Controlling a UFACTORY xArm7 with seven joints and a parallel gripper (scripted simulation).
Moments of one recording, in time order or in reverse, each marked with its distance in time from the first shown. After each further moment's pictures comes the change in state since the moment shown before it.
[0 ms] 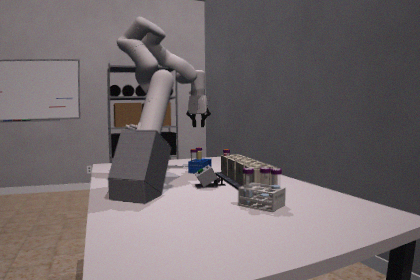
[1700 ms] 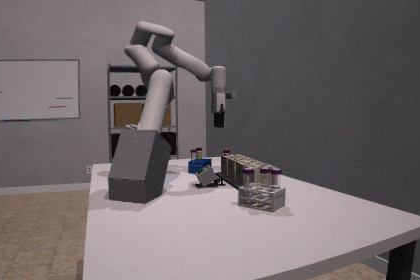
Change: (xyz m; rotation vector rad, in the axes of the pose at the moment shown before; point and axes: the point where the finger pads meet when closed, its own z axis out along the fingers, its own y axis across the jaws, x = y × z) arm -0.074 0.135 -0.001 0.001 0.002 0.990
